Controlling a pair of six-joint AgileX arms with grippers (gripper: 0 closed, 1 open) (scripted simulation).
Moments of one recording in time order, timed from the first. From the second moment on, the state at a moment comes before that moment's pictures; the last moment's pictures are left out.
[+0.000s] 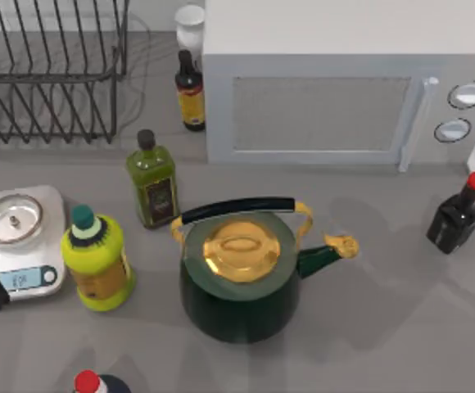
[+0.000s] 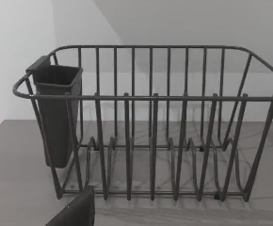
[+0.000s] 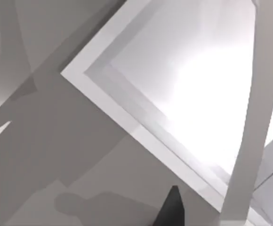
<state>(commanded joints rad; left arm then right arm) 0.00 0.00 0.00 0.00 0.00 0.00 -0.11 1.65 1.50 -1.28 0.00 -0.88</state>
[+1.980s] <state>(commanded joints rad) 0.00 0.00 0.00 0.00 0.00 0.00 -0.15 2.62 2.47 -1.42 -0.01 -0.94</state>
